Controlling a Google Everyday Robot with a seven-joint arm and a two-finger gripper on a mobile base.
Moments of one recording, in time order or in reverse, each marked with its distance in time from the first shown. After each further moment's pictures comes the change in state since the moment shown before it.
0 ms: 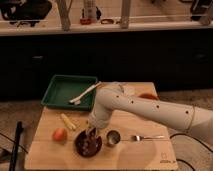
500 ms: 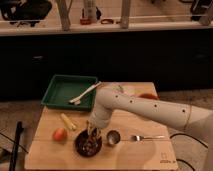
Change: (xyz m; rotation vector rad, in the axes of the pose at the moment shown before) arm 0.011 0.008 0.007 -0.024 -0.009 0.042
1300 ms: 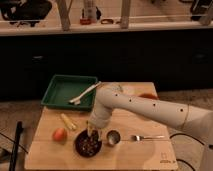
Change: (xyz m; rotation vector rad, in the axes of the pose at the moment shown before) arm -0.002 -0.003 0.005 -0.004 -0.030 -0.010
